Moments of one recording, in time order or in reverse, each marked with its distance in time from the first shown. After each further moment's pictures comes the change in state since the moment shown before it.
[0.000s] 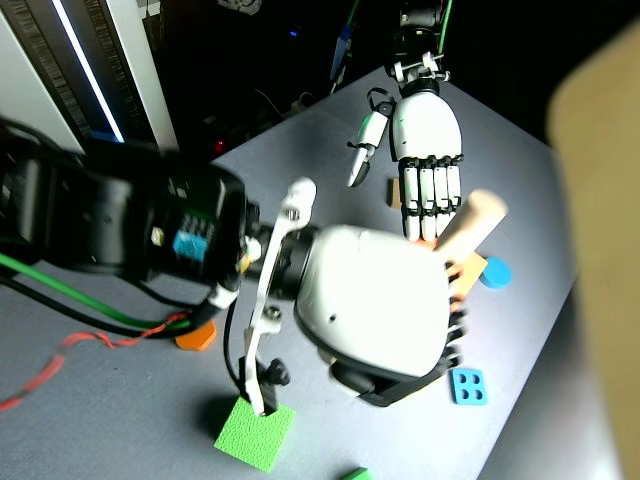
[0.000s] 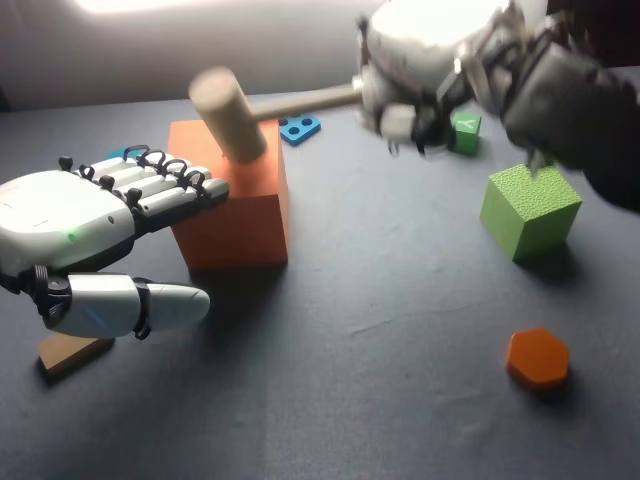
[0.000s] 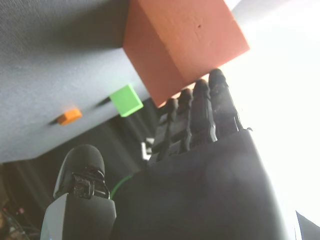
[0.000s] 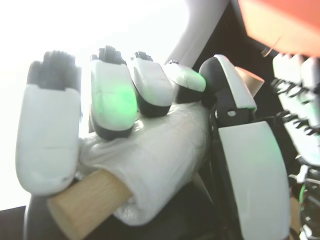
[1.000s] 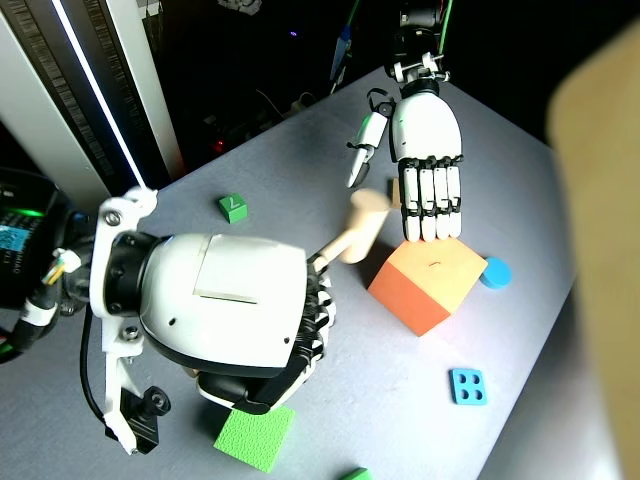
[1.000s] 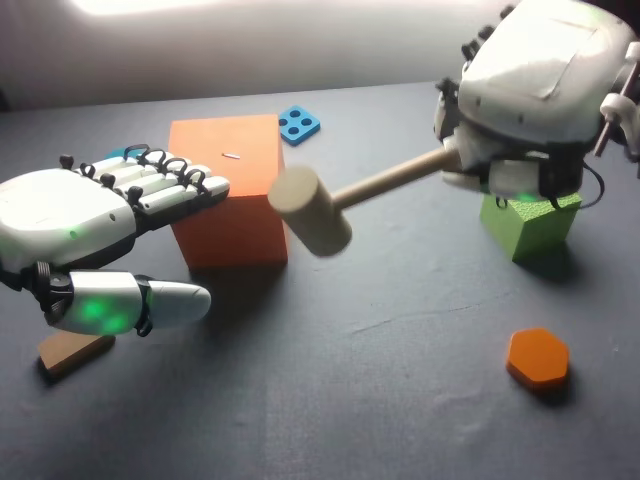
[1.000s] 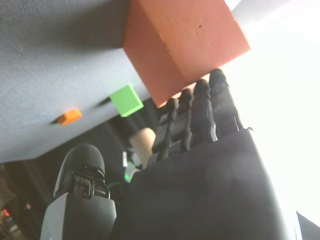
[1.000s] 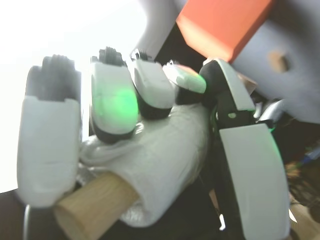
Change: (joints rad) left arm -0.018 0.000 0.000 0.002 0.021 -0.003; right arm -0.015 0.316 -0.199 -0.819 -0.197 0.658
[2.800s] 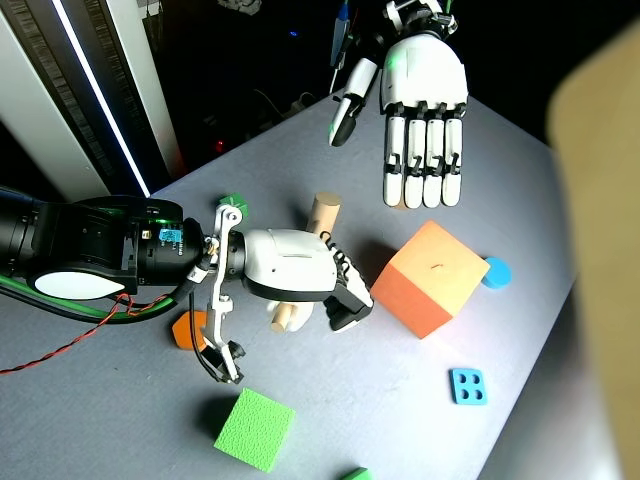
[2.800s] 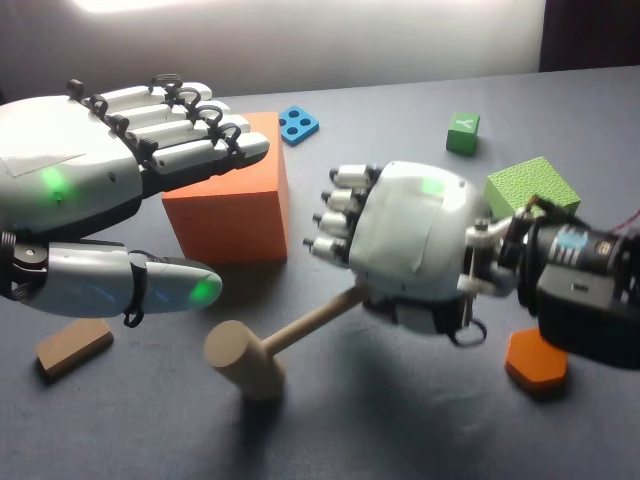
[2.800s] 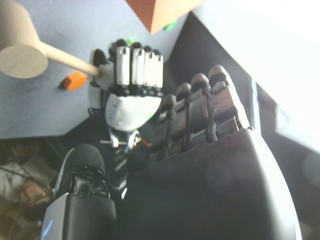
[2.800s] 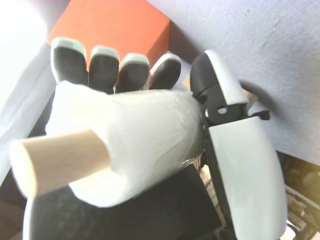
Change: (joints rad) left arm -0.216 0.174 -0.152 0.369 0.028 -0.128; right arm -0.201 -0.285 0.096 -0.026 0.108 -0.215
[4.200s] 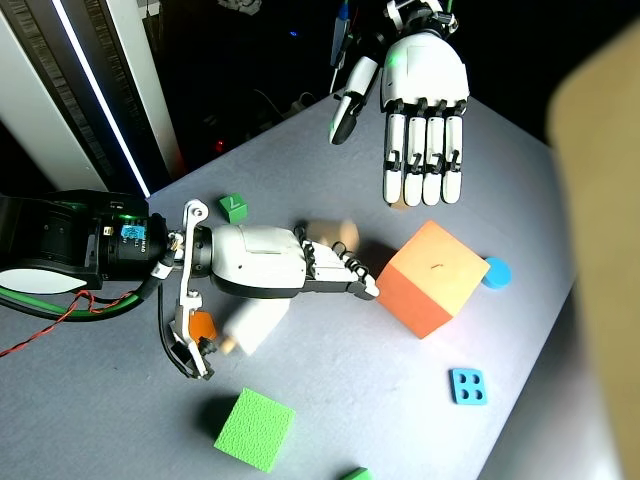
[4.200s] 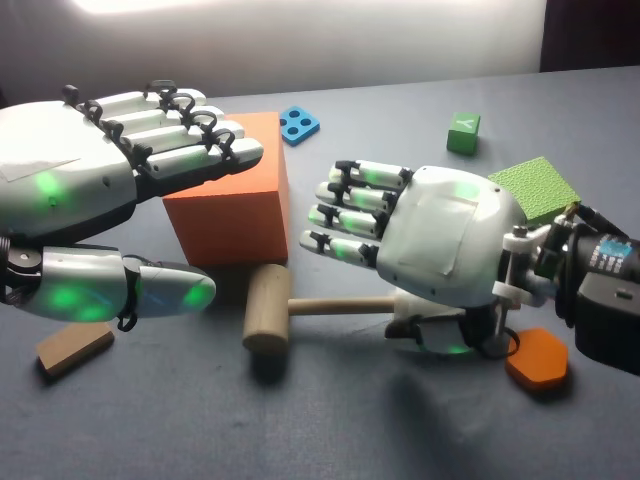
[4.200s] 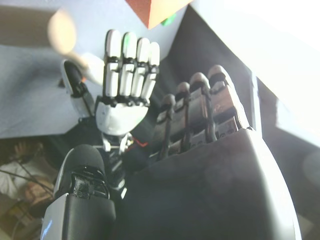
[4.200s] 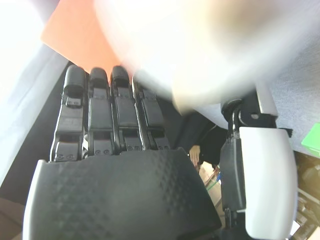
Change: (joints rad) left arm 0.025 0.000 0.008 -0.010 -0.018 -0.002; right arm -0.029 0.074 -0.066 0.064 0.035 -0.027
